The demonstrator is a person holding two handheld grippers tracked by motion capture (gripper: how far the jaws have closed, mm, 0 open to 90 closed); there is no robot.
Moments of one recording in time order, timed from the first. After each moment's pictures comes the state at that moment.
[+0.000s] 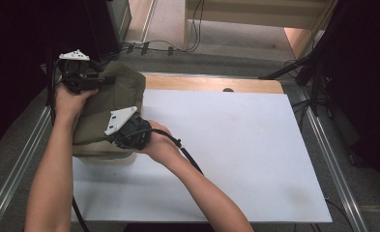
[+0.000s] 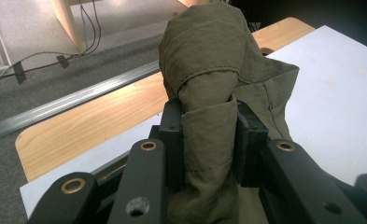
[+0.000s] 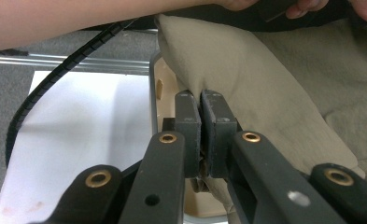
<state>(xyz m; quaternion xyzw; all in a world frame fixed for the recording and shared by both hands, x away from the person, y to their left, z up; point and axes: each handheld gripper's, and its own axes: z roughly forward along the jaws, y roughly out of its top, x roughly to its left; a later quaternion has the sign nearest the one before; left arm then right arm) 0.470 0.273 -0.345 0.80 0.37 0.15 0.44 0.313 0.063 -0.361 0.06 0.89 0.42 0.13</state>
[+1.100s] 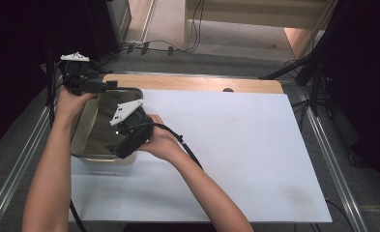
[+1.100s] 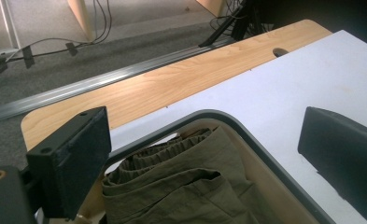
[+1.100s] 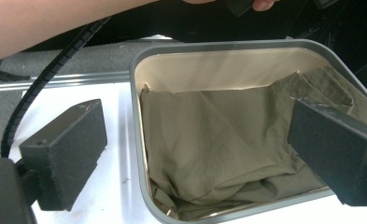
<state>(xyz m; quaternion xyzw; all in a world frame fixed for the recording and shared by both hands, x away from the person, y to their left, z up) 0.473 0.273 -0.353 0.79 0.41 0.15 0.44 0.330 0.057 -0.369 0.12 0.88 0.44 0.11</state>
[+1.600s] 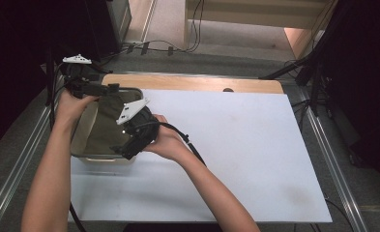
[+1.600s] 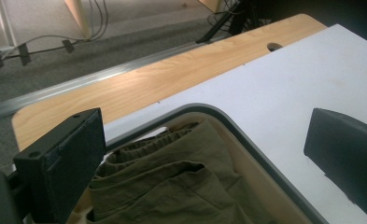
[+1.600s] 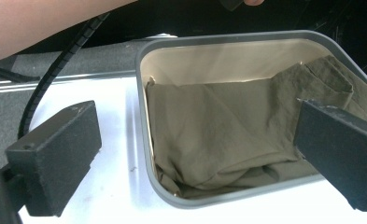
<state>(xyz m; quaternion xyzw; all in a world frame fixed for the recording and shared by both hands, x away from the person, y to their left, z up) 0.463 0.264 -0.354 0.80 0.40 0.14 0.43 0.330 0.043 -0.368 0.12 0.88 0.44 0.09</state>
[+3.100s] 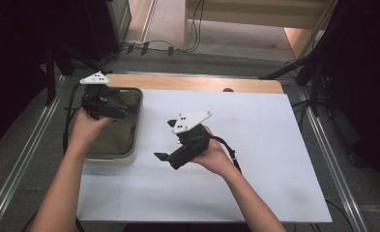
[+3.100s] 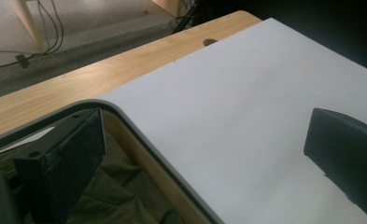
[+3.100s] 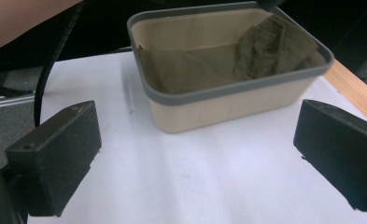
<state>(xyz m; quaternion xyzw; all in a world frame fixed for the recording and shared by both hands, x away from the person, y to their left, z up) 0.392 0.207 -0.357 0.81 0.34 0.12 0.47 0.292 -0.075 -0.378 0.17 0.86 0.47 0.11</state>
